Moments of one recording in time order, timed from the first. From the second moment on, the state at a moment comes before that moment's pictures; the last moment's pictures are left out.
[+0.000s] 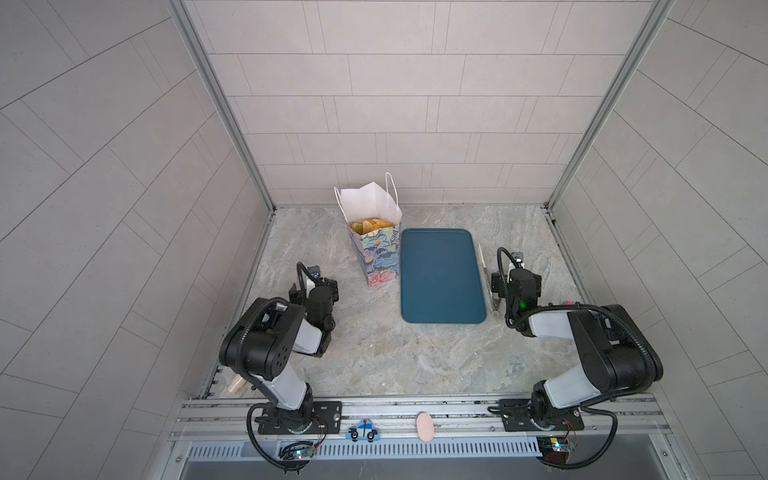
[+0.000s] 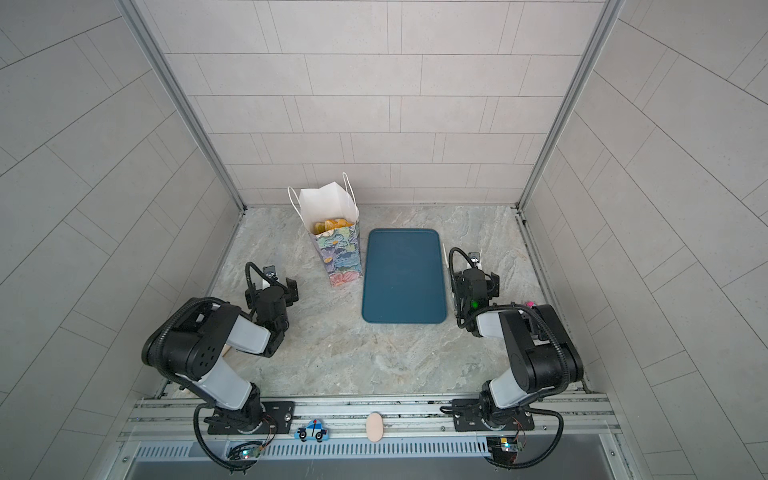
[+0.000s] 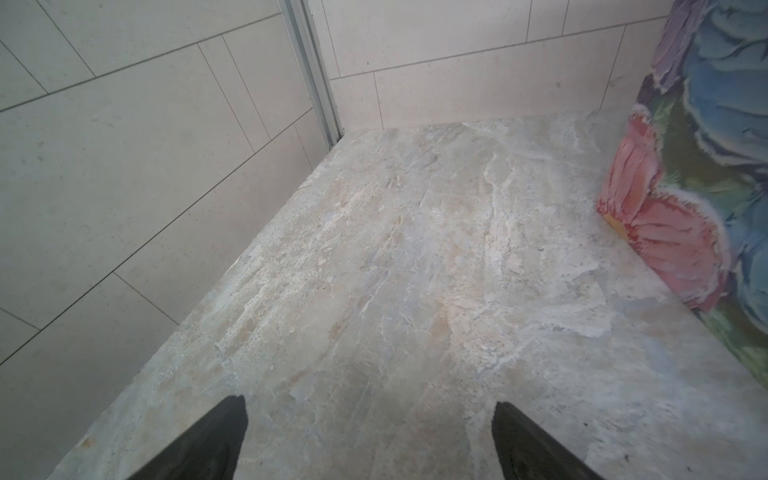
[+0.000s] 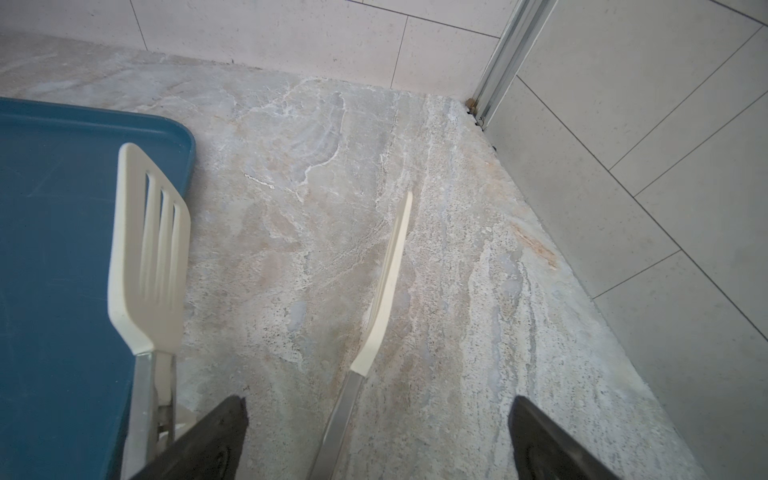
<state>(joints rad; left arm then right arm) -0.20 1.65 0.25 1.08 -0.61 0.03 0.10 1.52 0.42 0.63 0.42 -0.02</state>
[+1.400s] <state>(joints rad) -0.09 1.61 0.38 0.86 -0.49 -0.05 0.10 1.52 0.42 0.63 0.42 -0.02</state>
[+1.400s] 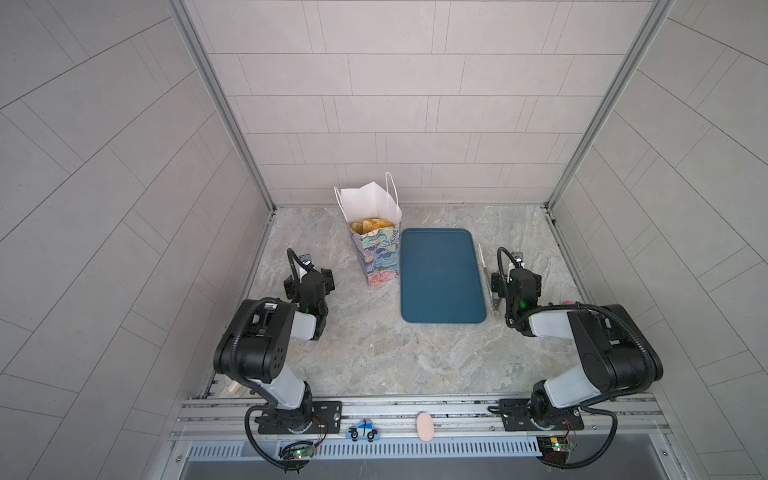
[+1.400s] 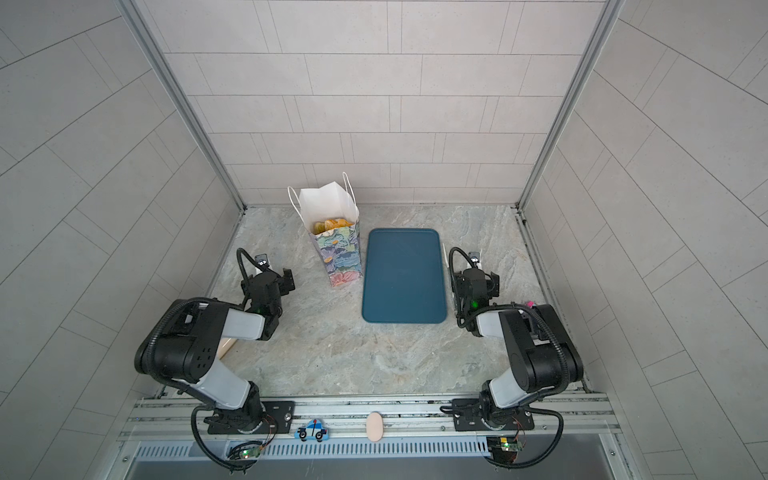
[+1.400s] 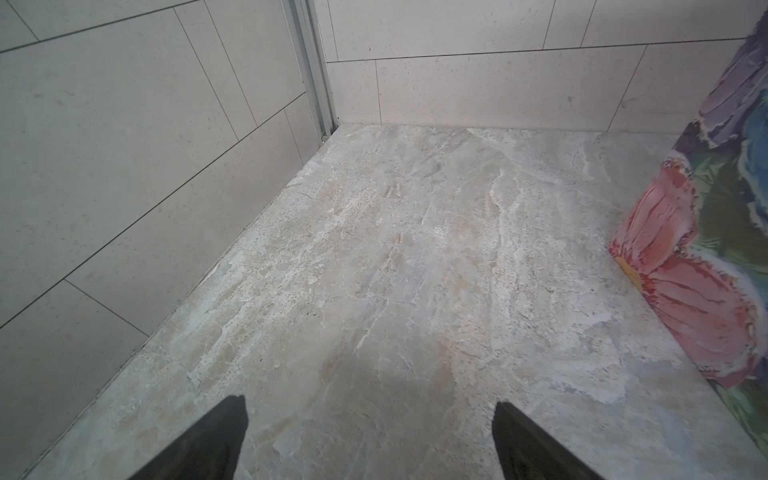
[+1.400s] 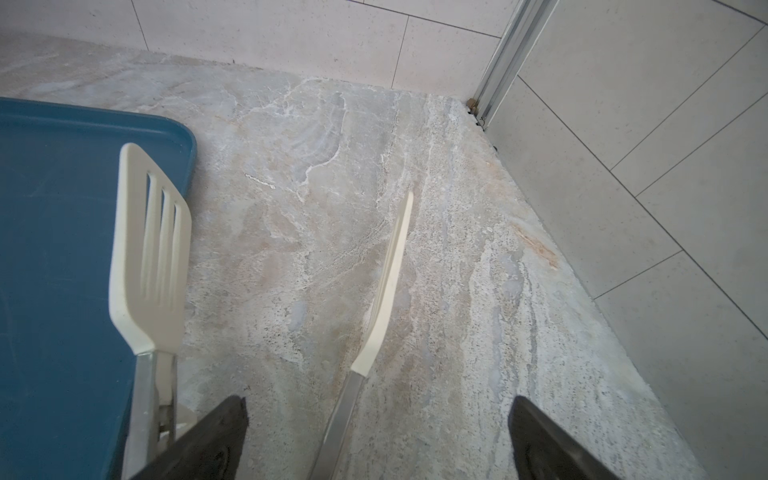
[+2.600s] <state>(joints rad) -0.09 1.61 0.38 0.86 -0.49 -0.05 0.08 1.52 0.42 0.63 0.38 -0.02</state>
